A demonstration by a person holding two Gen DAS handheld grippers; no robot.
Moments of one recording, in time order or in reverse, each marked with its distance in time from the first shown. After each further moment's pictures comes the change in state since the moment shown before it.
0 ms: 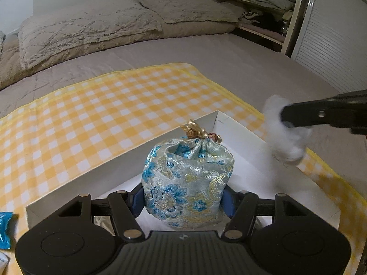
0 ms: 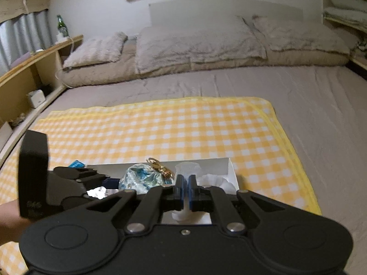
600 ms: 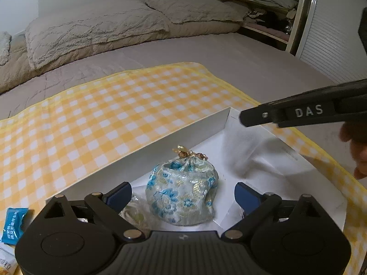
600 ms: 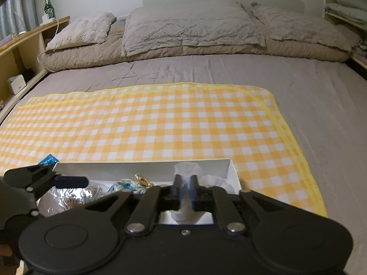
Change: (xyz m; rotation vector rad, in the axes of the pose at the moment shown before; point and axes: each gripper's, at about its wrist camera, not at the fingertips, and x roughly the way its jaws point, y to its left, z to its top) left arm -0.018 0.014 -0.008 0.009 0.006 0.038; right arm 0.066 0.005 0.011 -0.019 0.067 -0.072
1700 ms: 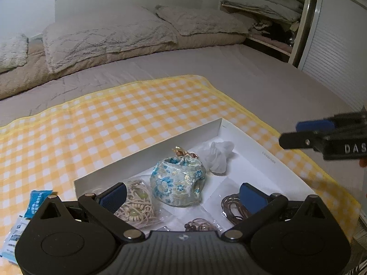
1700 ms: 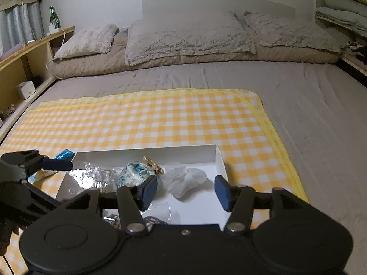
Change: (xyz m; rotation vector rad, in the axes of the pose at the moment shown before) left arm -0.074 -0.015 -0.008 -0.050 -0.039 0.040; right arm -0.087 -0.010 -0.032 0.007 -0.045 0.003
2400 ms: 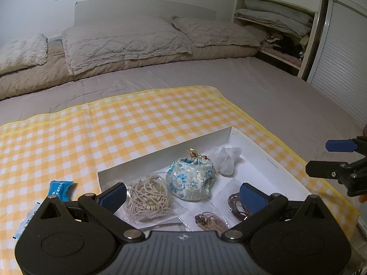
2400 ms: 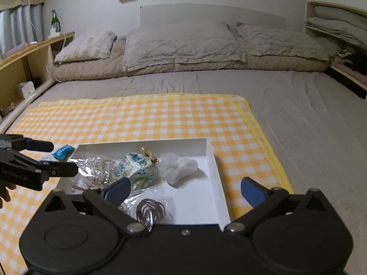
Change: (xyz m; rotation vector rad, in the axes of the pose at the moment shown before) left arm -0.038 0.009 -0.013 -0.048 -0.048 0.048; right arm -0.038 0.002 -0.037 -0.008 -0.061 -0.034
